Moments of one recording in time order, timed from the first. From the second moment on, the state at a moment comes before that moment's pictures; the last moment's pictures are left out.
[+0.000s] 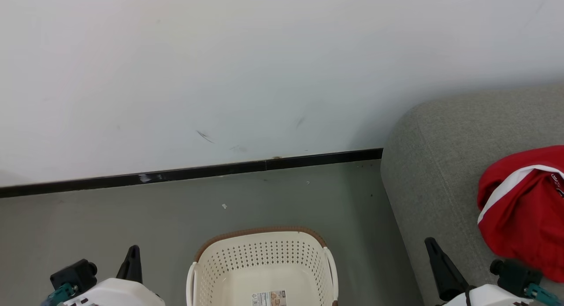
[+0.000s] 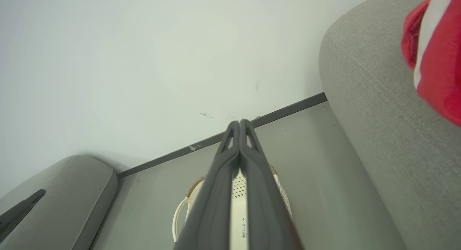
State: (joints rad) left arm -0.07 0.20 -0.28 0.25 -0.87 0.25 -0.12; right arm 0.07 -0.04 0.07 0.18 0.51 0.13 -0.20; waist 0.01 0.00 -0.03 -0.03
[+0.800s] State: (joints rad) left arm -0.07 0.15 -0.17 0.23 -1.10 0.15 -0.04; right arm 0.05 -0.07 0.04 0.21 0.90 0.13 -0.12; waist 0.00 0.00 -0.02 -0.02
